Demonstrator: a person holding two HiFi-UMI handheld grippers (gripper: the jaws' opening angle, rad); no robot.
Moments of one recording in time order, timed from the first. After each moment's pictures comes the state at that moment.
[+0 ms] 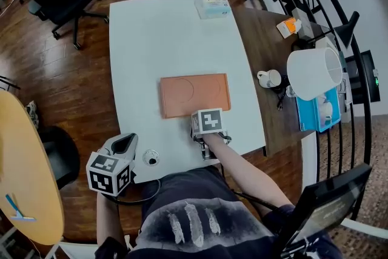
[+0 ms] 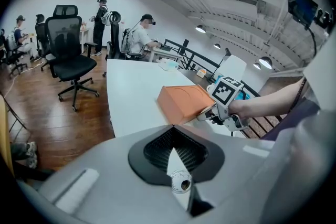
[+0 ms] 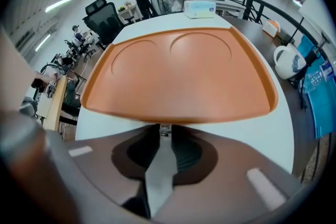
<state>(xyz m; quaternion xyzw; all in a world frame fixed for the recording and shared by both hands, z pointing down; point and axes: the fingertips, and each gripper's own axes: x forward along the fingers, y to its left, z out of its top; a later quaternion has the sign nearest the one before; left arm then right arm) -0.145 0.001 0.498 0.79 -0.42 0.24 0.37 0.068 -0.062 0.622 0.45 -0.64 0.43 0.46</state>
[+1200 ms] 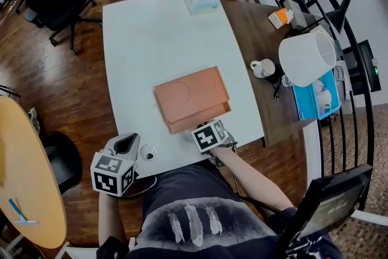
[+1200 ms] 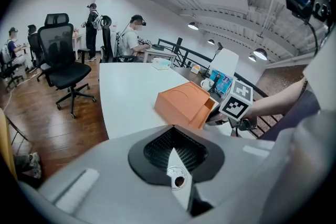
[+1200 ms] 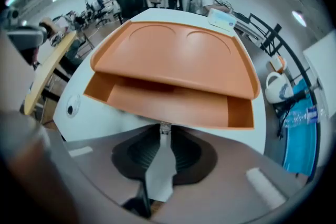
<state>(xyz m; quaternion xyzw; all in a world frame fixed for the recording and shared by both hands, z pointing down) -0.121 0.023 0.493 0.81 -0.41 0.26 0.34 0.103 -0.004 0.616 0.39 -0.66 0.28 0.57</state>
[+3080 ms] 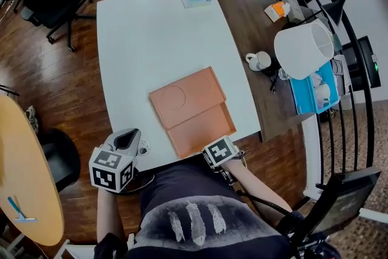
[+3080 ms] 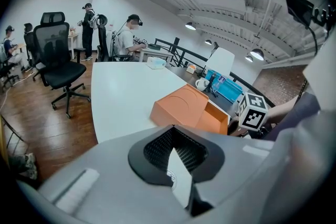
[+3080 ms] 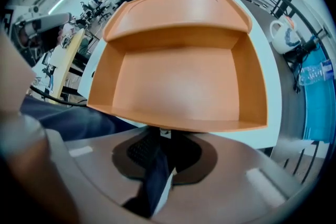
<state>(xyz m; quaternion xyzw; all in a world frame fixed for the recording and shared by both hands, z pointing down) -0.092 0.028 0.494 0.82 -0.39 0.25 0.34 0.152 0.112 0.625 0.32 -0.63 0.40 0.59</state>
